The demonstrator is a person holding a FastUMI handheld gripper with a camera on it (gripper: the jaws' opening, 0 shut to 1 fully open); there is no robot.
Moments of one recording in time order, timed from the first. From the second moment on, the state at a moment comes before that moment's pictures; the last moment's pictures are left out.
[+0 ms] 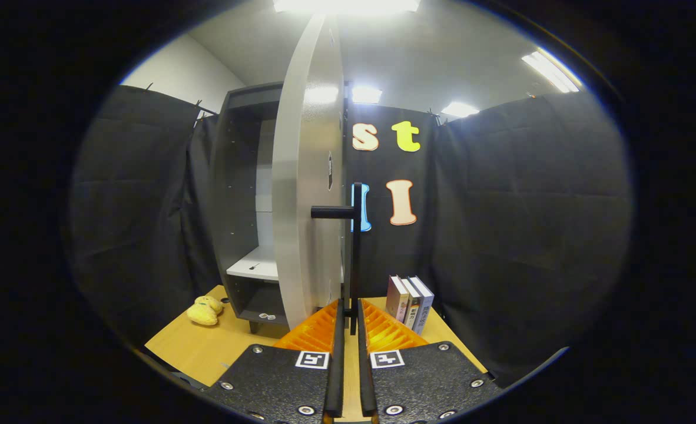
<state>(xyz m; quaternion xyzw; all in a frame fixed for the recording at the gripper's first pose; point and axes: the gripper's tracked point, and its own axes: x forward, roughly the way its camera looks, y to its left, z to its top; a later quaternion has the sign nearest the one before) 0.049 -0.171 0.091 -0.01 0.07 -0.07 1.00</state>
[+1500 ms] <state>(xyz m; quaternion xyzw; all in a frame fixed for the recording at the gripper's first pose) 0.048 -0.015 0.056 0.05 -0.05 0.04 1.00</state>
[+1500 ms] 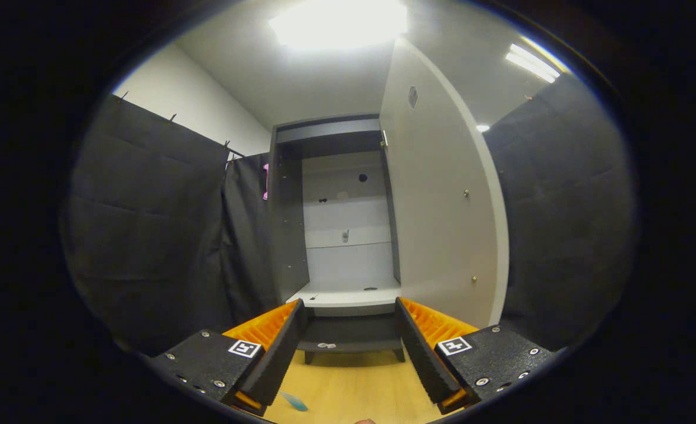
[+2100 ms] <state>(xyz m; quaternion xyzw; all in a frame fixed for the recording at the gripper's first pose) 0.090 0.089 -0.111 0.06 0.06 0.10 0.99</state>
